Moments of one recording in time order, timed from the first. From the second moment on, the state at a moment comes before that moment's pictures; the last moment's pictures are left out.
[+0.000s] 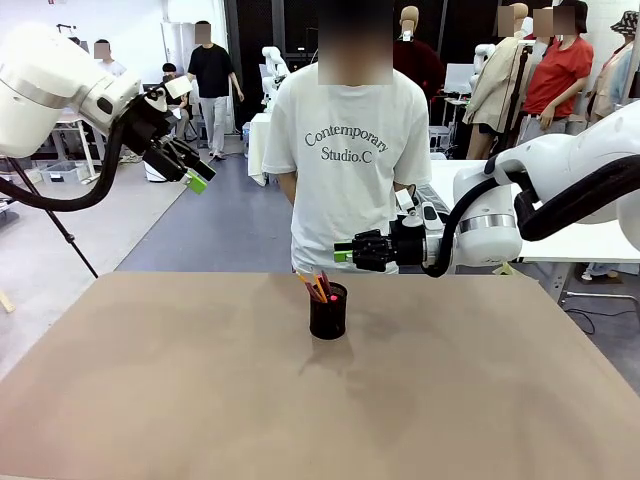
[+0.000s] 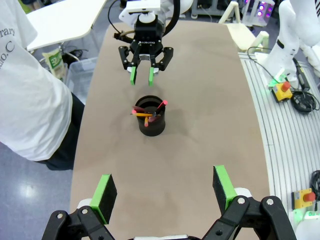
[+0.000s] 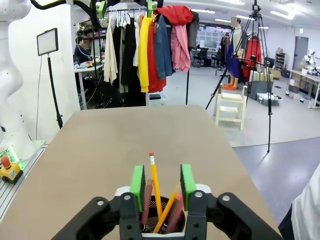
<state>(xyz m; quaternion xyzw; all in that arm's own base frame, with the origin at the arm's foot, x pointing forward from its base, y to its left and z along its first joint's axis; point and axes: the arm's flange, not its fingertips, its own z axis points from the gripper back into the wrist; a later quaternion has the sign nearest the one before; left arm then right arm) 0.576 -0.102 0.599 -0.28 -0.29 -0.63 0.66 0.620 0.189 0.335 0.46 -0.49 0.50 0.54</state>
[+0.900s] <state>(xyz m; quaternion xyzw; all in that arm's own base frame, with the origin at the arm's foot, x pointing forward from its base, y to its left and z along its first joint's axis) 0.576 -0.102 0.599 -0.28 -0.29 -0.63 0.66 0.619 0.185 0.346 0.45 -0.49 0.51 0.54</state>
